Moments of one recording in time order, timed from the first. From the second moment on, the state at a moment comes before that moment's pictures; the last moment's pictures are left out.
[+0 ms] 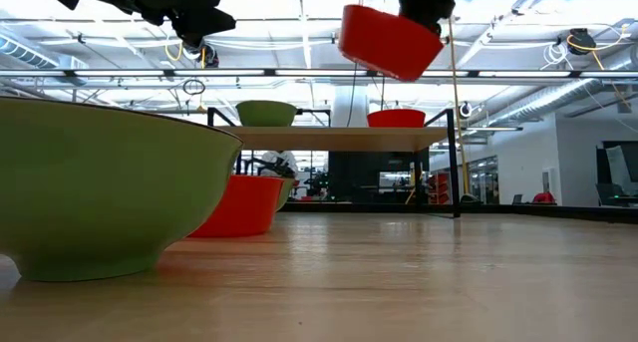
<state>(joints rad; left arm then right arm) 0.00 0.92 0.63 0.00 0.12 0.11 -0.05 1.42 1.35 -0.83 0.08 0.19</state>
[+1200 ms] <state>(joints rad) 0.00 0.92 0.63 0.06 0.02 0.22 -0.62 1.42 1.57 -0.36 -0.08 0.00</state>
